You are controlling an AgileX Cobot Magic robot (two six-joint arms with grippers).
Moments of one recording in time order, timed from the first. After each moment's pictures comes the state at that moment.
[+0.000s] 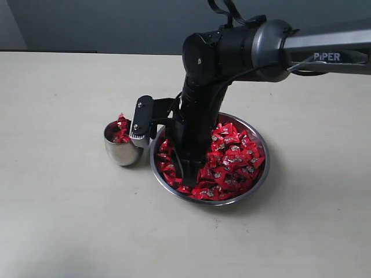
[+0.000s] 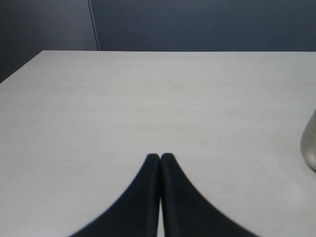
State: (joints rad) left arm 0.24 0.00 0.00 -0.02 0.34 0.03; right arm 0.85 2.02 -1.43 0.21 0.96 -0.96
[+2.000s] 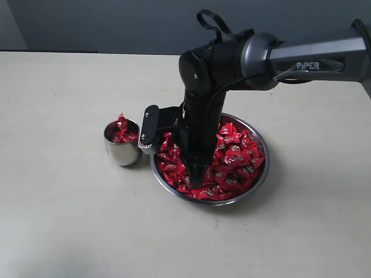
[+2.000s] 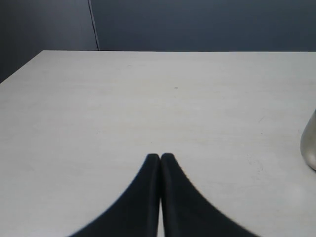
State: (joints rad) left arm 0.24 0.00 0.00 -0.02 0.34 0.03; right arm 0.85 2.07 -1.44 0.08 0.96 -0.88
